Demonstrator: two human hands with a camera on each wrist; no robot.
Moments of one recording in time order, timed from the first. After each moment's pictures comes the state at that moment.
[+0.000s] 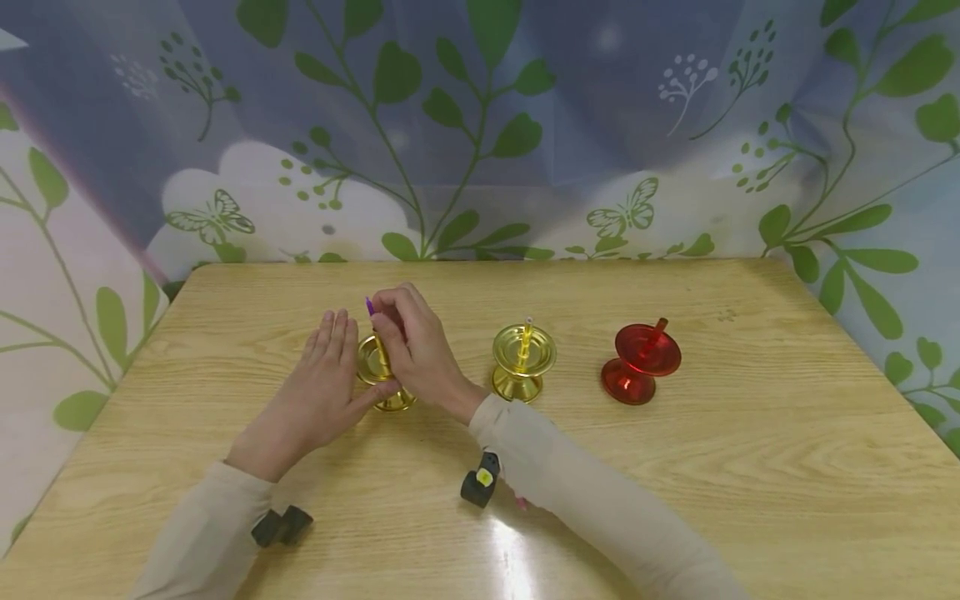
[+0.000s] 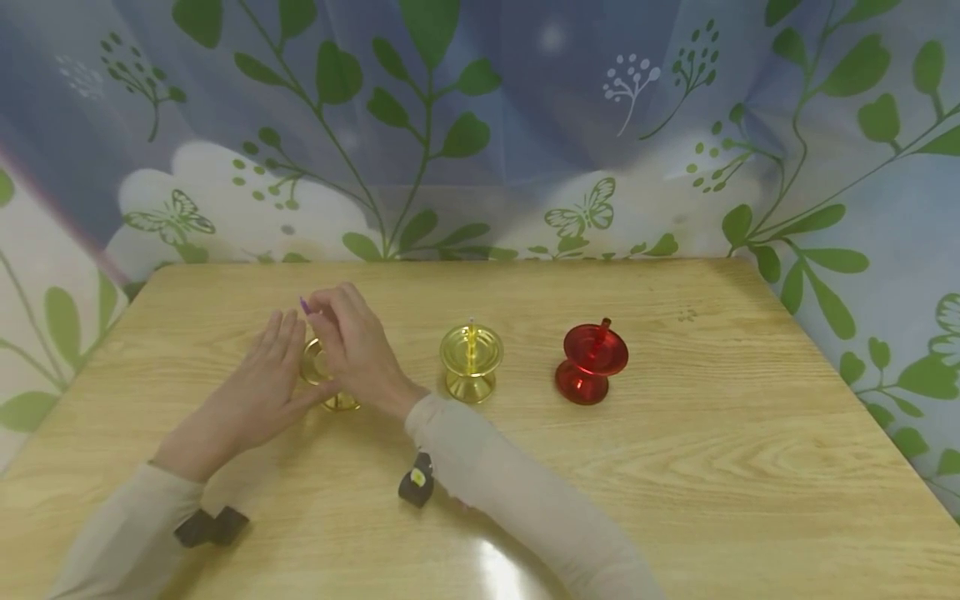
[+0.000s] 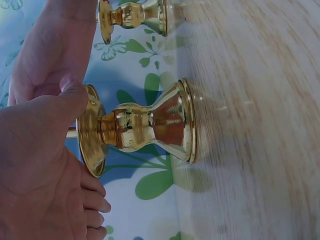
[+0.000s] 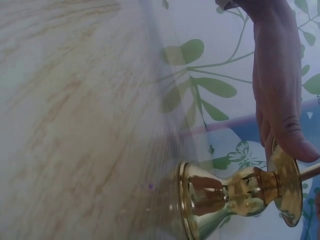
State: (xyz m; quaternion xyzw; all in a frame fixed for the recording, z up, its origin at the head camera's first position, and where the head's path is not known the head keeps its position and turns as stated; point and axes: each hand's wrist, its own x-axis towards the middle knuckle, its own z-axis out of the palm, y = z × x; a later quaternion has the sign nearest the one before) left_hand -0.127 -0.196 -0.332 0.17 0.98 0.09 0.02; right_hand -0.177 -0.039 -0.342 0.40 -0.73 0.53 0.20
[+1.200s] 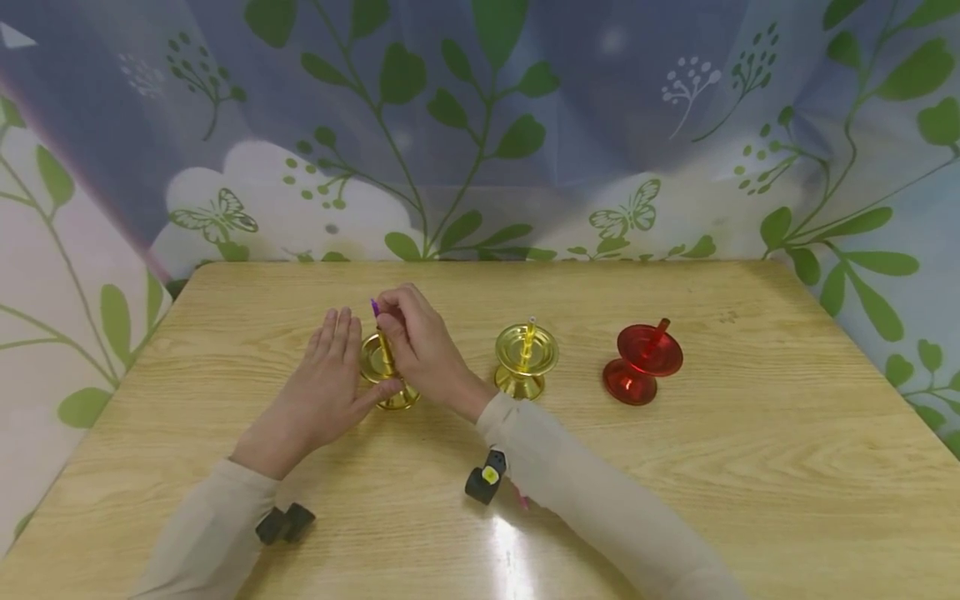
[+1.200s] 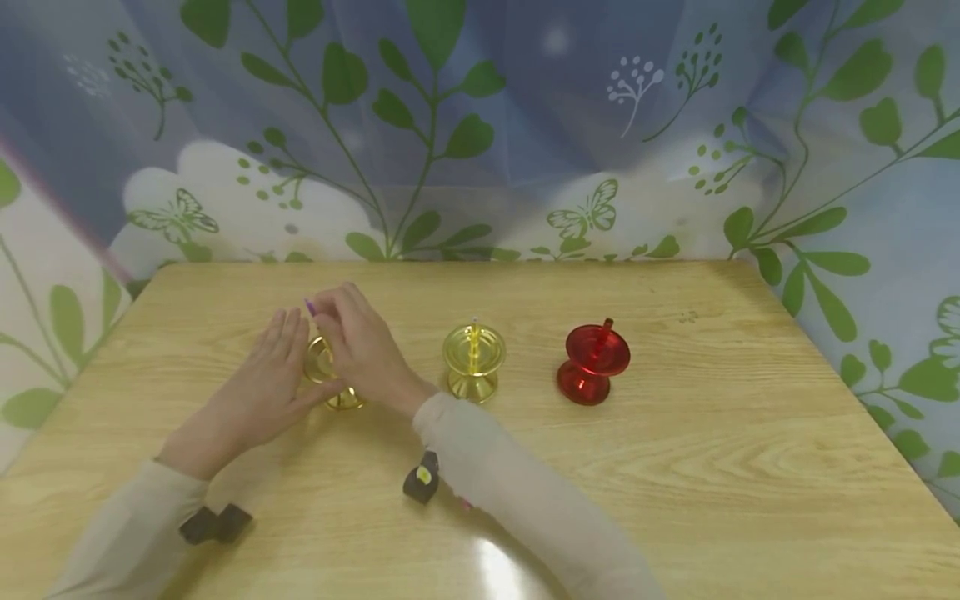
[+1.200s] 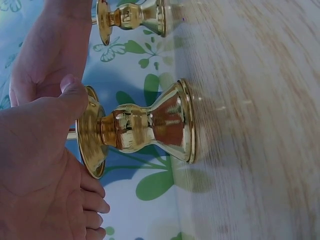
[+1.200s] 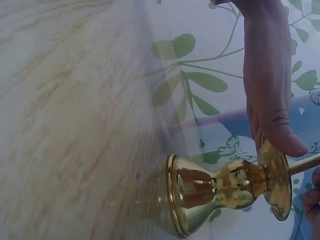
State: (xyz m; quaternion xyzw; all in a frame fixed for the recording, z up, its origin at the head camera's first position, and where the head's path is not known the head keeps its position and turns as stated) left_hand -0.125 -0.195 -0.331 0.17 0.98 0.08 0.02; right_hand -0.178 -0.034 -0.338 0.41 -0.75 0.50 0.15
